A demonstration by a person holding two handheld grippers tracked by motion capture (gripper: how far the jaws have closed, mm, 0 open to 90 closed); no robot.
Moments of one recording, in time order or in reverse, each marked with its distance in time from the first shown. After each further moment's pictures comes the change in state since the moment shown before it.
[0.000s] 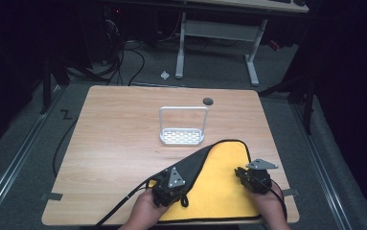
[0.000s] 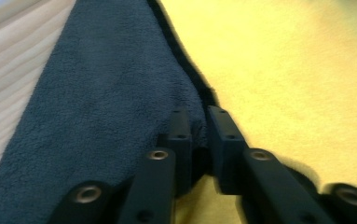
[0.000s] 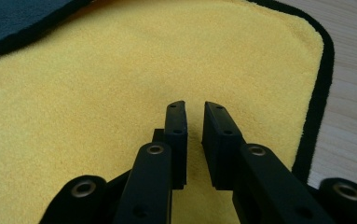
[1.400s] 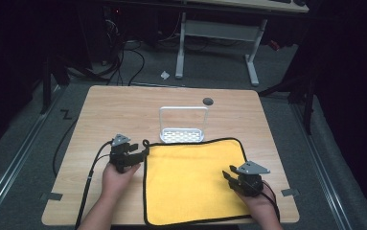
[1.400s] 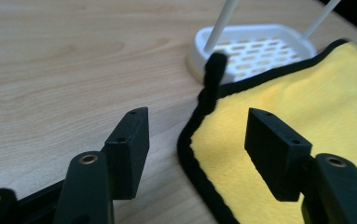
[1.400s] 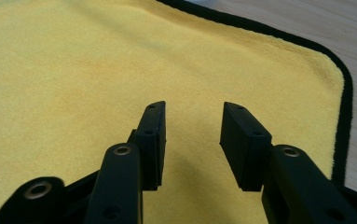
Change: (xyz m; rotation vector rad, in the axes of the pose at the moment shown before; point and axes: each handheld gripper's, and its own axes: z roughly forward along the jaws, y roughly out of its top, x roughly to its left) left arm 0.155 -0.030 -0.041 -0.224 0.214 -0.424; right arm 0.037 0.013 -0.007 -0.096 0.040 -0.094
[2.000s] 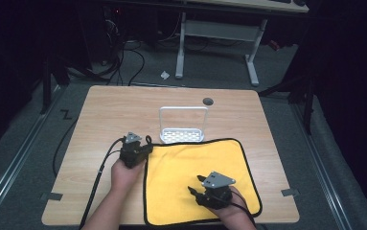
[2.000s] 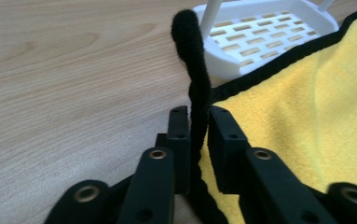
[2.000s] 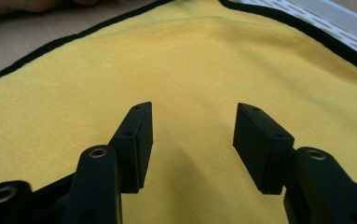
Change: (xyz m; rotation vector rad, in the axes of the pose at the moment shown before) left arm -0.006 0.004 0.027 0.042 -0.004 0.062; right arm 0.097 0.025 0.017 -0.020 0.208 -0.156
